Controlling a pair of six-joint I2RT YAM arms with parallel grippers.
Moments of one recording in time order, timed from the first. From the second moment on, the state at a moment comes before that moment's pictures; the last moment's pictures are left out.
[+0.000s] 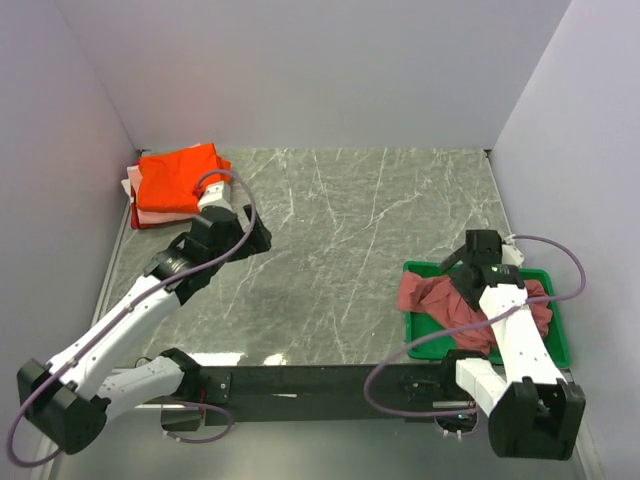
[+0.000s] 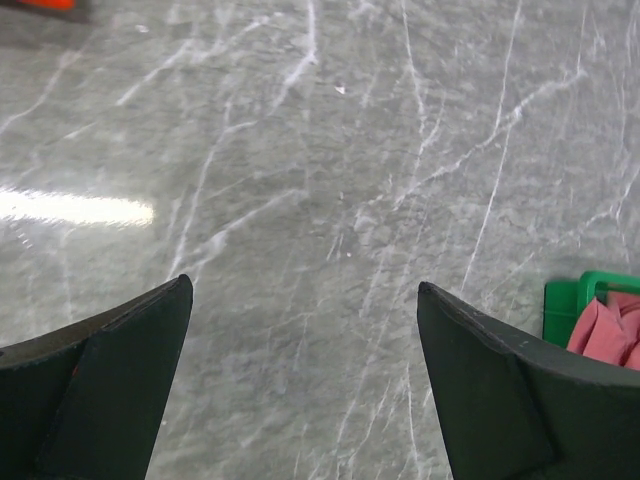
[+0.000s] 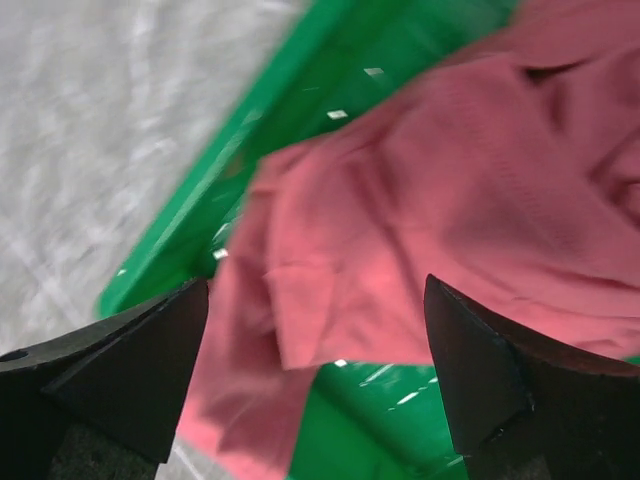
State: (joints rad) left arm -0.56 0.99 0.91 -0.49 -0.28 -0.67; right arm -0.05 0.94 0.68 -0.78 0.26 0.85
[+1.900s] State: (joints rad) left arm -0.30 1.17 1.00 -0.39 0.08 -0.47; right arm -0.11 0.77 1.07 -0.76 -0.12 0.83
